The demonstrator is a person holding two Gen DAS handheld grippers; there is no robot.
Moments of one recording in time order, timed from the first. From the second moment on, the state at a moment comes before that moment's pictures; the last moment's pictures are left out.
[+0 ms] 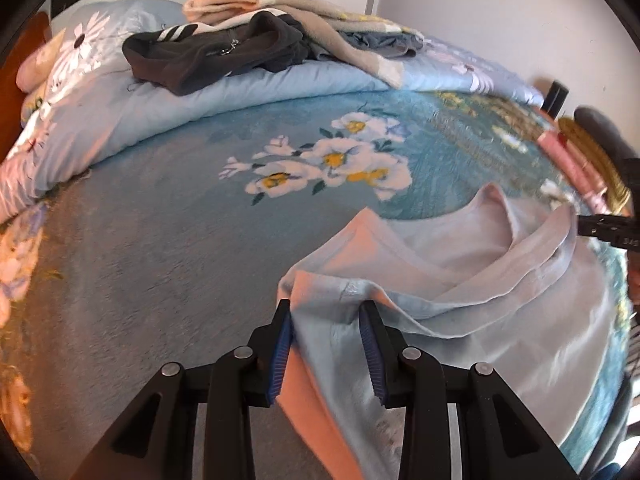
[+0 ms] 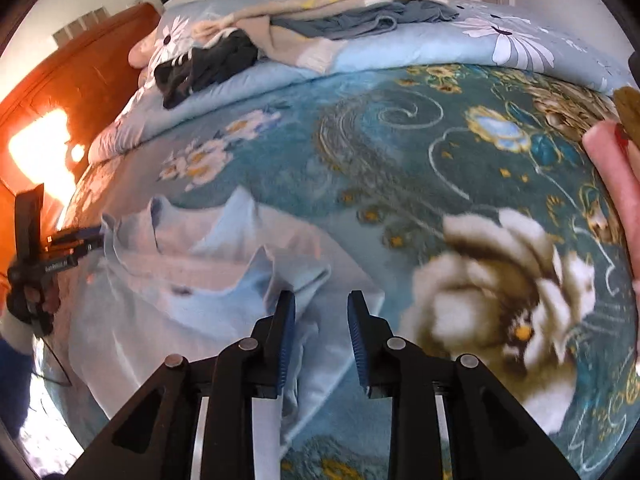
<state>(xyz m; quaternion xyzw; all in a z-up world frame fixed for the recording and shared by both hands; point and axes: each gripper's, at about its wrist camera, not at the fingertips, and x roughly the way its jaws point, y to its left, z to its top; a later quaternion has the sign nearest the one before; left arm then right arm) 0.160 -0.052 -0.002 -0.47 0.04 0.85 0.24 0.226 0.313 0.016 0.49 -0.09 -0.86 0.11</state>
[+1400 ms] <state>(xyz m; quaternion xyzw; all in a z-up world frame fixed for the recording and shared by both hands) 0.130 -0.123 -0.033 -0.49 -0.19 0.83 0.19 0.188 0.375 -0.013 0.45 -0.30 -0.84 0.04</state>
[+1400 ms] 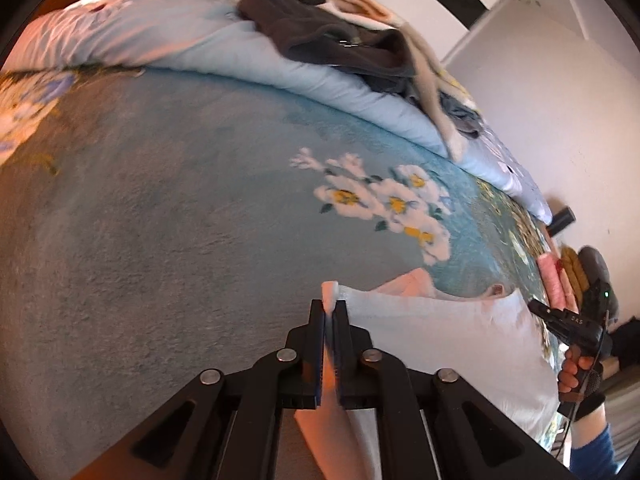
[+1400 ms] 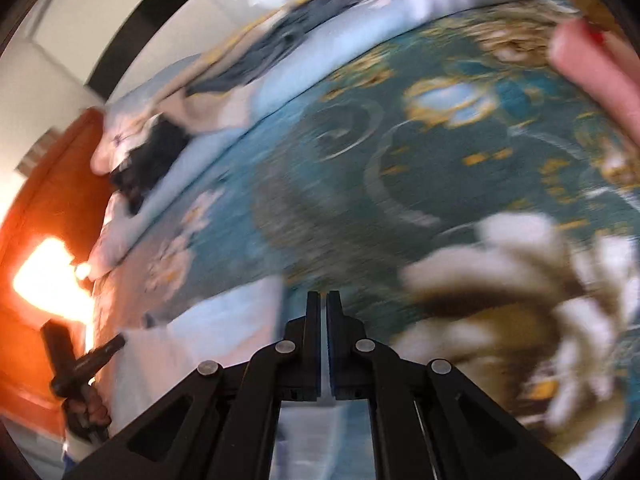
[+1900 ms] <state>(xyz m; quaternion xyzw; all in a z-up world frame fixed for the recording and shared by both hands) 0.241 -0.064 0.033 -0.46 -0.11 0.87 0.14 0.322 0.380 -0.001 0.40 -0.41 -0.81 0.12</state>
